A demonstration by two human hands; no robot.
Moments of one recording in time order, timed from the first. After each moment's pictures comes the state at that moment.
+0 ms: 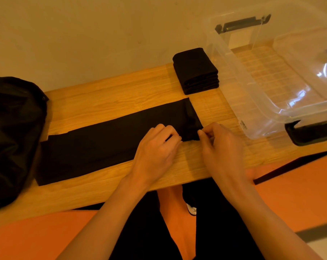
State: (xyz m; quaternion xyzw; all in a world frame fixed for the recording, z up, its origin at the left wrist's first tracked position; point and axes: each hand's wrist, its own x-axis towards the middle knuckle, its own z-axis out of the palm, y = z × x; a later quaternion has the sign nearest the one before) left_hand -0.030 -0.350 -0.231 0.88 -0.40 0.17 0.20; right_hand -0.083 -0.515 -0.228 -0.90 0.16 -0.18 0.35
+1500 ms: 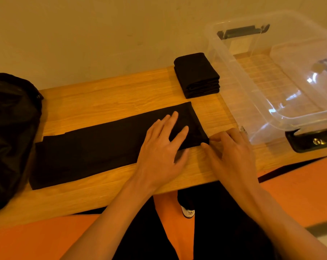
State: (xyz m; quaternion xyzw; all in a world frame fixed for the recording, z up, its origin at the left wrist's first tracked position) left_hand -0.031 -0.354 -0.233 0.92 -0.35 0.07 0.14; right_hand -0.101 -0.538 -0.236 -0.95 0.10 -0.19 0.24
